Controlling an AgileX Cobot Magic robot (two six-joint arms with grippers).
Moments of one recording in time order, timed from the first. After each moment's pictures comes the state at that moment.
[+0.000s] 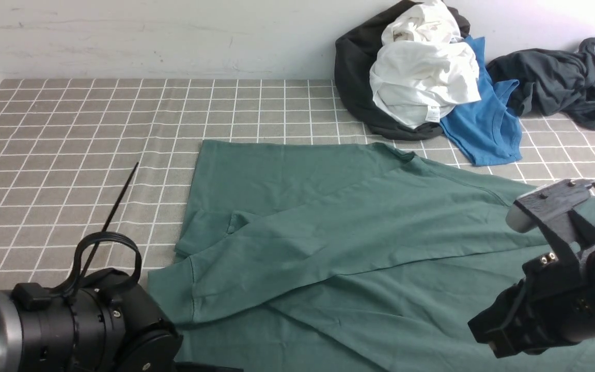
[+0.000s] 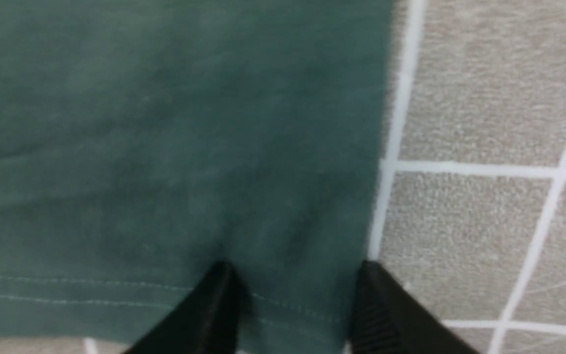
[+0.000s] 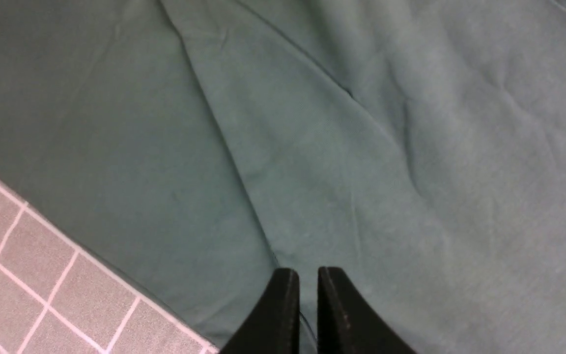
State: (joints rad) right arm 0.32 1.25 -0.73 0.50 0.85 -0.52; left arm -0.72 1.55 -0.63 0.07 0.77 0.67
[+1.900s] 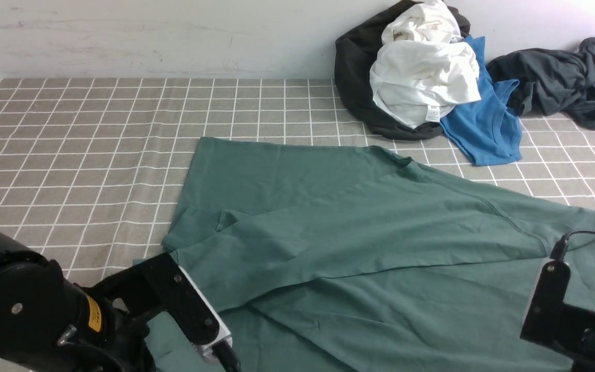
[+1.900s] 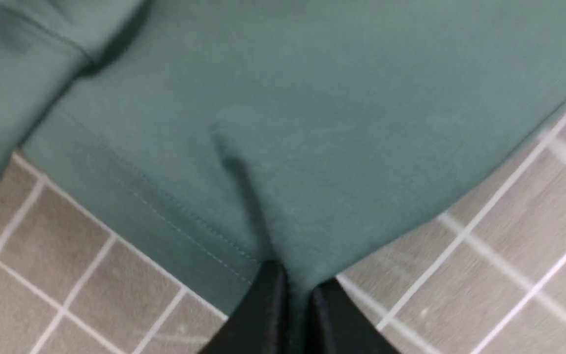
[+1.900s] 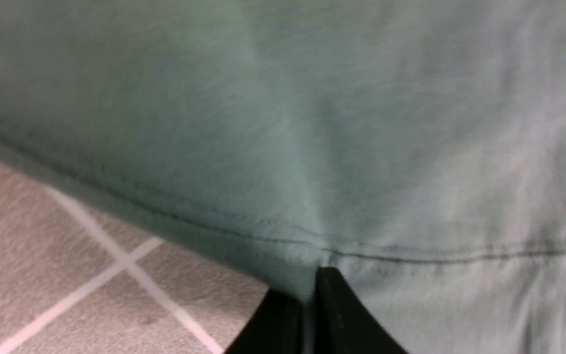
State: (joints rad) right arm 0.32 1.41 -0.49 -0.48 0.63 -0.31; left arm -0.52 1.23 -0.67 -0.08 0.82 0.38
